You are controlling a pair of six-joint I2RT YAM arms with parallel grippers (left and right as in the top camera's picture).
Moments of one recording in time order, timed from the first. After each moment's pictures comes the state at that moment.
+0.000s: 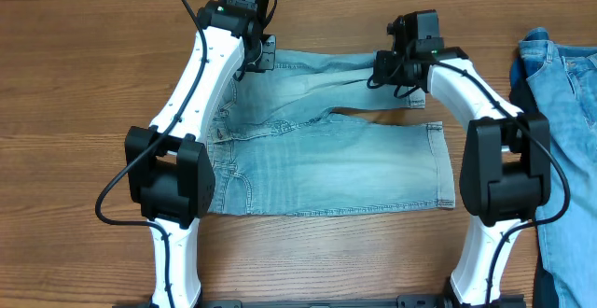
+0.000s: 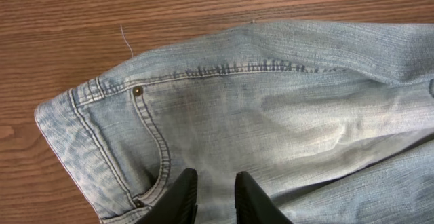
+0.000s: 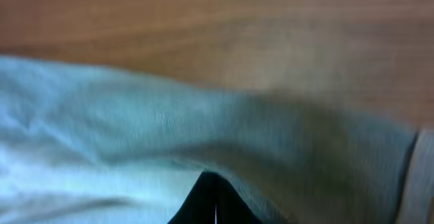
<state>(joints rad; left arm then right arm) -0.29 2.21 2.08 -1.07 -0.10 -0.21 0.13 2.13 1.55 -0.41 -0.21 0.20</state>
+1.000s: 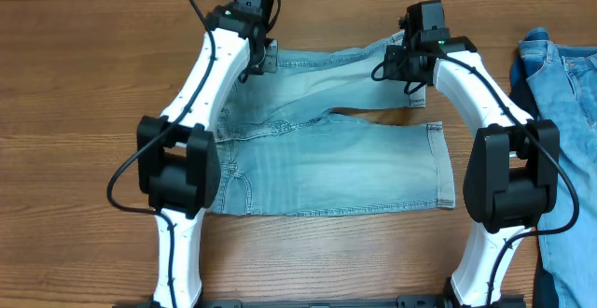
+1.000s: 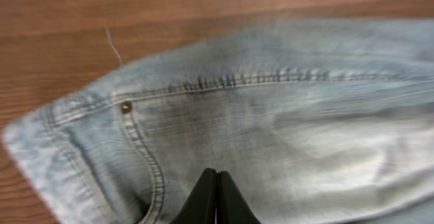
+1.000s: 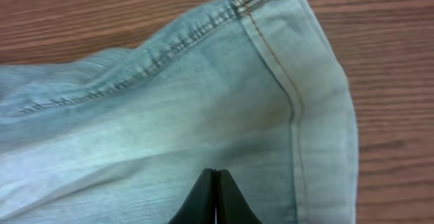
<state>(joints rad) -0.29 2.30 2.08 -1.01 -0.12 -0.21 0.12 2.09 1.62 -0.61 -0.04 0.23</state>
